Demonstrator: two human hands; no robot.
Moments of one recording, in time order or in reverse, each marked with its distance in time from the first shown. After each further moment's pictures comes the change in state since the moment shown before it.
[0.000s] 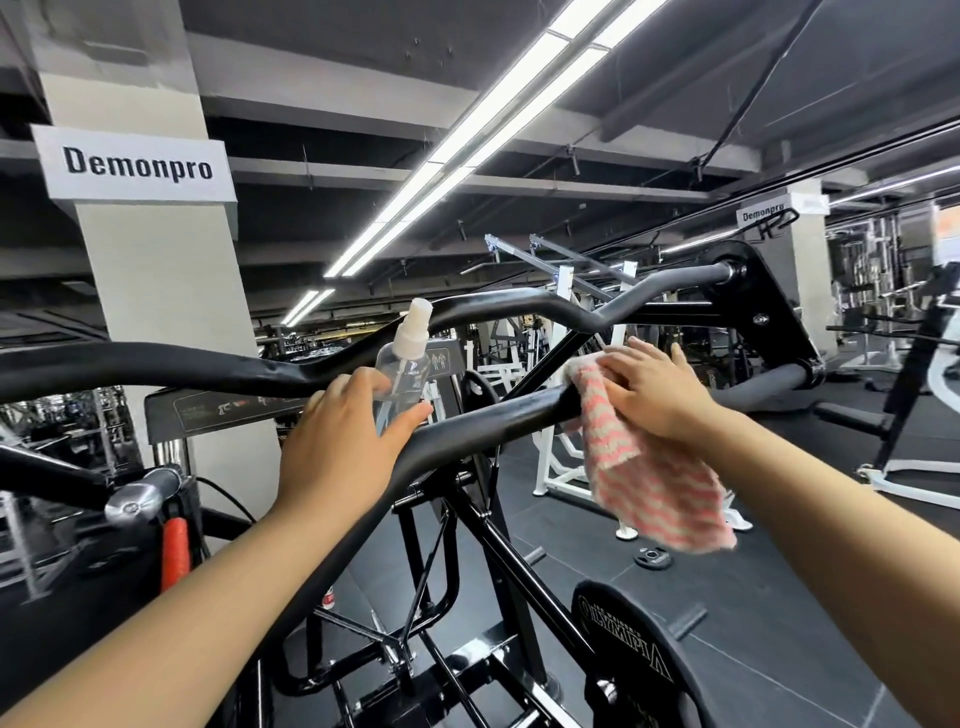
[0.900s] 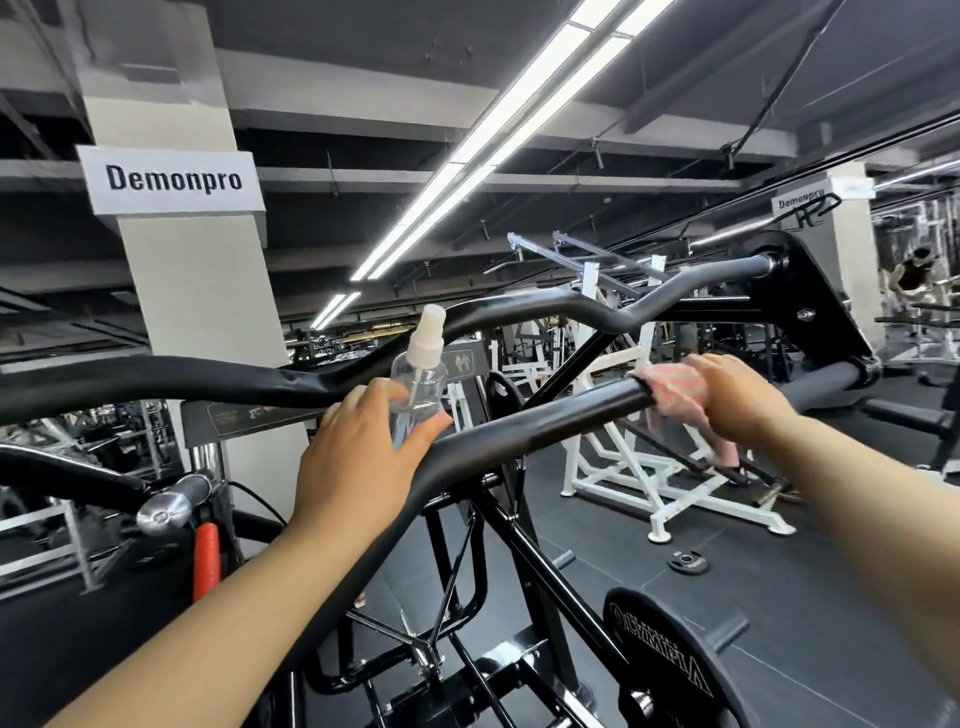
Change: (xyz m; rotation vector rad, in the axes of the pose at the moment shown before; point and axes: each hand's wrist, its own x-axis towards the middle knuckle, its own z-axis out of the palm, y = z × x) left_hand 0.000 -0.001 0.001 -0.024 0.007 -0.015; right_hand 0.019 0.077 0.030 0.016 0.076 0.036
